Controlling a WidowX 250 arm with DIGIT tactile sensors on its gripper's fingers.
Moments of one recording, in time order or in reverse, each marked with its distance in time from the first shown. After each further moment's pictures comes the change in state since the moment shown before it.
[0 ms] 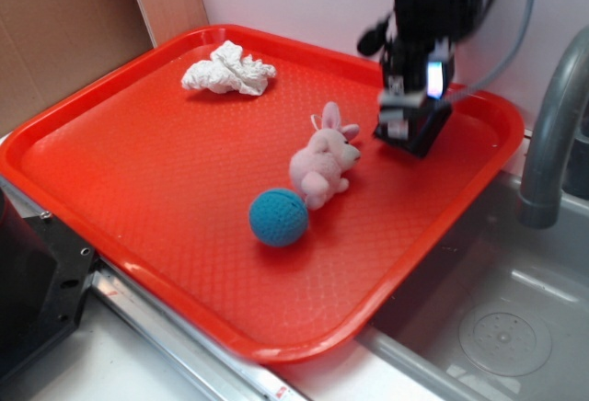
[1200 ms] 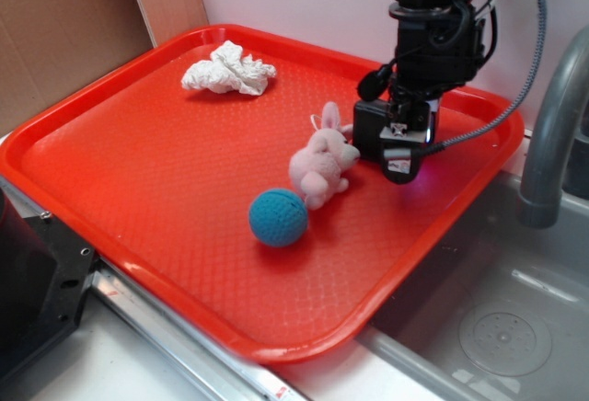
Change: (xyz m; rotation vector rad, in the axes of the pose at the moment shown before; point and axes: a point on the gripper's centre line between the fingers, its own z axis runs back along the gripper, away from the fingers) arm 0.002 -0.028 0.002 -0.036 0.036 0.121
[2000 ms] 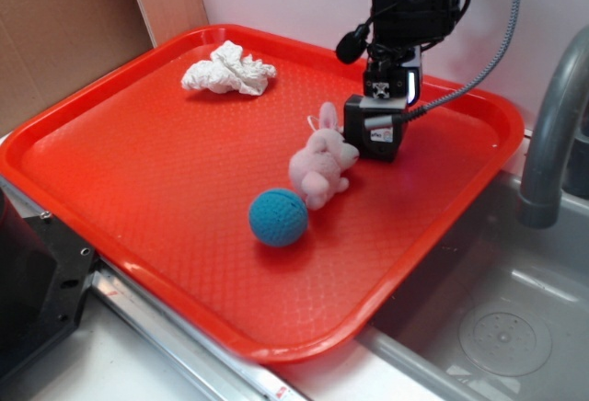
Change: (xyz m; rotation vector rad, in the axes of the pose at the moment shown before) arm -0.009 0.006 0.022 0.023 -0.061 0.038
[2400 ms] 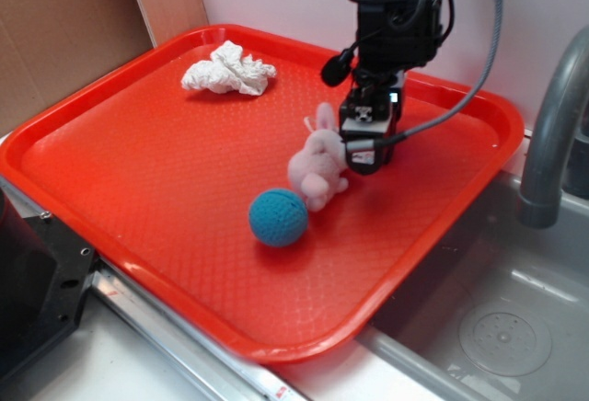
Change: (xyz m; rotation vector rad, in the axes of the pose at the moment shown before) arm -0.019 -0.003 -0.016 0.003 0.058 0.030
